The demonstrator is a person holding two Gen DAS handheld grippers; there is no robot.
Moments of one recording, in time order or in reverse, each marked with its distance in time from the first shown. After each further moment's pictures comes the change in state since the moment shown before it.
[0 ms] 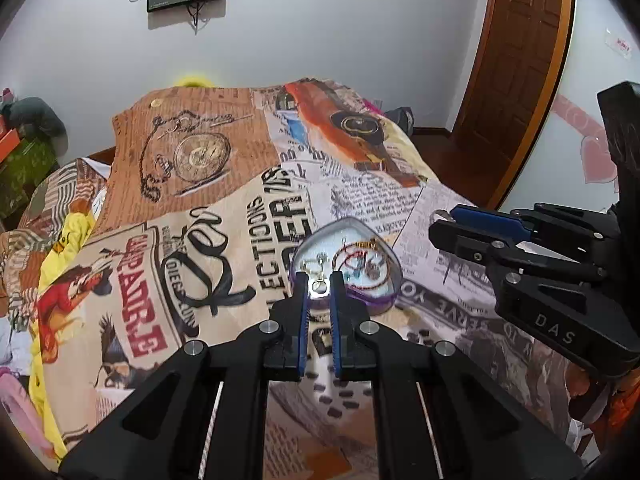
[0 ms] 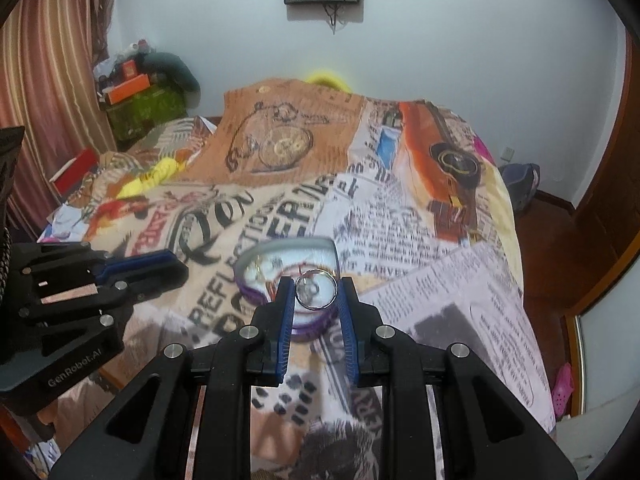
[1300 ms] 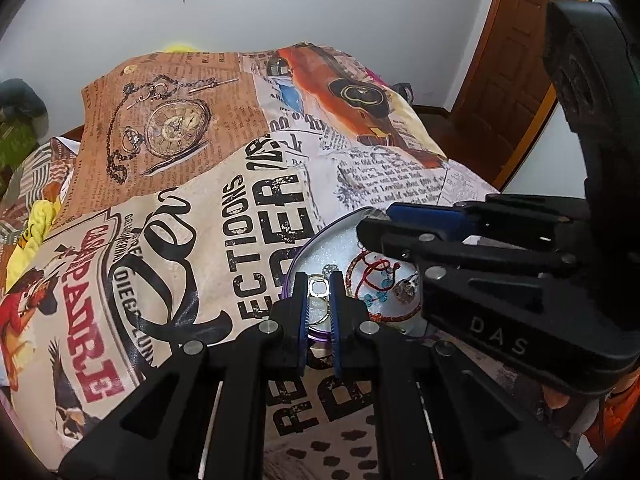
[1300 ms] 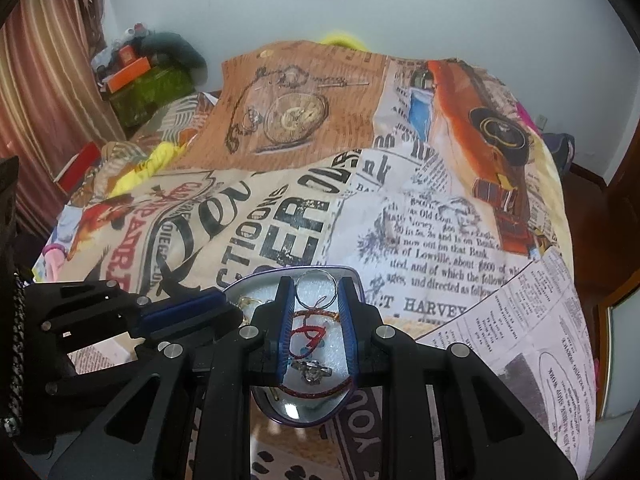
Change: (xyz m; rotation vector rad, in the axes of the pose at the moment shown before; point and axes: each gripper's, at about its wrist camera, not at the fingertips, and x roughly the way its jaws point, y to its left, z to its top) left arm 0.085 0.014 0.008 -0.019 0.109 -0.041; right arm 0.090 -0.014 0.023 0.037 0.144 0.115
